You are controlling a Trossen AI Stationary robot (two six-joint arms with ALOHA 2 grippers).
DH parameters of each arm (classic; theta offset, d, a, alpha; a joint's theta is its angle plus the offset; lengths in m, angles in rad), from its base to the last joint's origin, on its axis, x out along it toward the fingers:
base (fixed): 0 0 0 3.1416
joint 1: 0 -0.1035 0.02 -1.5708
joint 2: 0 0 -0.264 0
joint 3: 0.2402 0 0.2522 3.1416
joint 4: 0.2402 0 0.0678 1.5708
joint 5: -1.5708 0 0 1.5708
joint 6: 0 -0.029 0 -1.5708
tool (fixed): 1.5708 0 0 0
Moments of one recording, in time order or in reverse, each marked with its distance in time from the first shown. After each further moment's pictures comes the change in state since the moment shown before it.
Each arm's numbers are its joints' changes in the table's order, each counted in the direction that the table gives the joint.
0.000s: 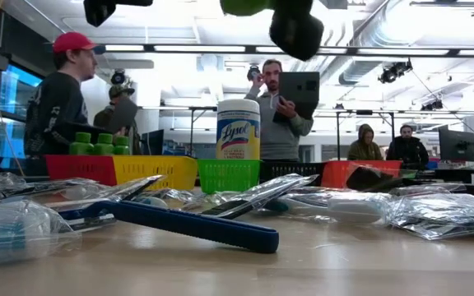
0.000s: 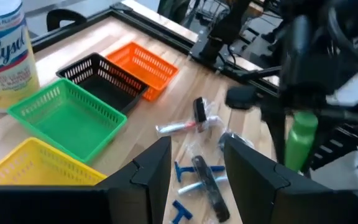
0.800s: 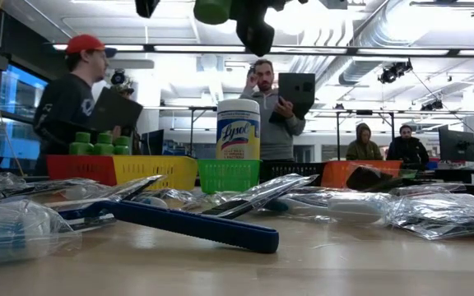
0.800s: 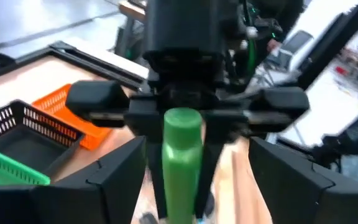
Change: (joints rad) left arm -0.001 -0.257 0.000 -0.495 -0.065 -0.123; right arm 0.247 0.000 0.100 0.017 0.244 0.269
